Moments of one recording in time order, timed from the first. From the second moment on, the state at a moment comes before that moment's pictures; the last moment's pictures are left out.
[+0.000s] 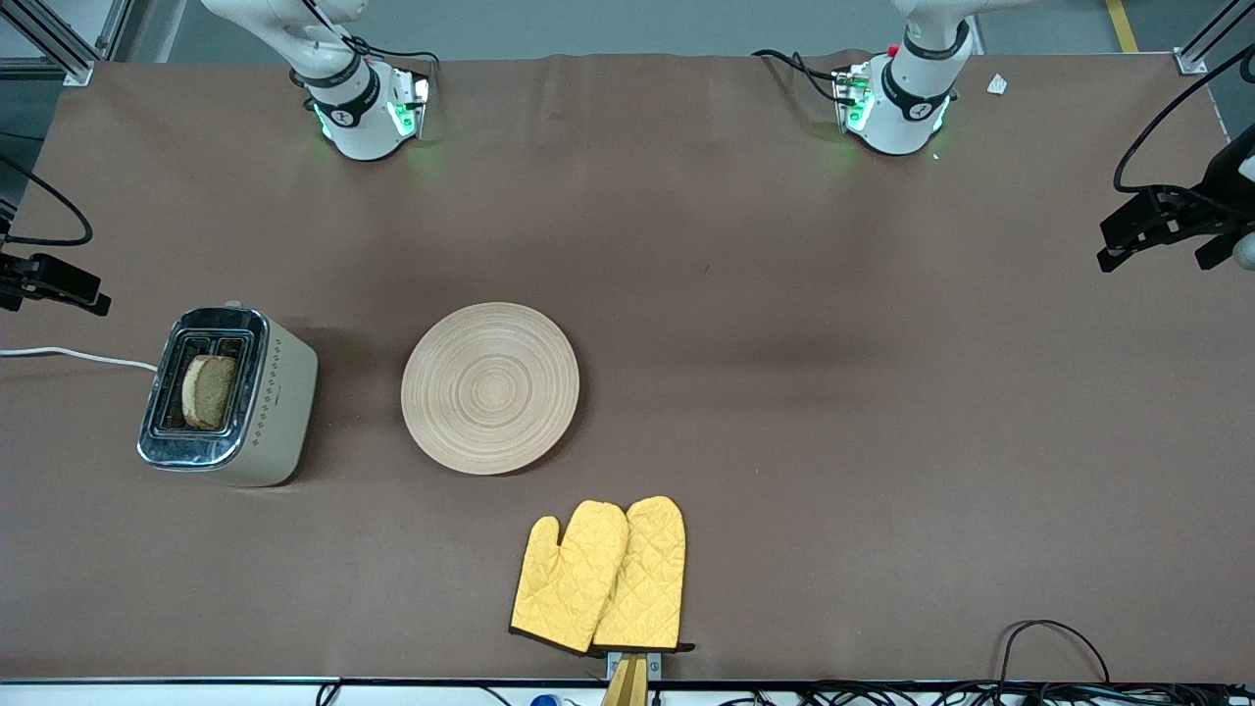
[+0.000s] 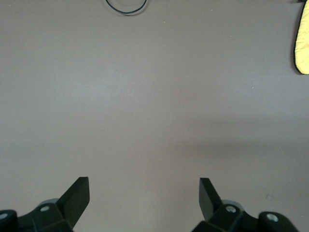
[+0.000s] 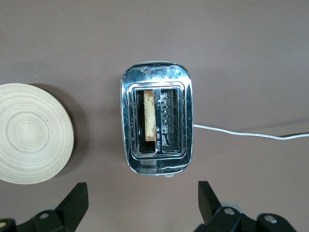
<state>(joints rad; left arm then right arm) 0.12 0.00 -0.18 -1.50 0.03 1.58 -0.04 -0.06 0.13 -0.06 -1.45 -0.03 1.55 -0.06</state>
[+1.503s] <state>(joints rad) 0.12 0.00 -0.24 -1.49 0.10 1.57 -0.09 -0.05 0.38 -0.06 -1.65 -0.02 1.86 -0.06</state>
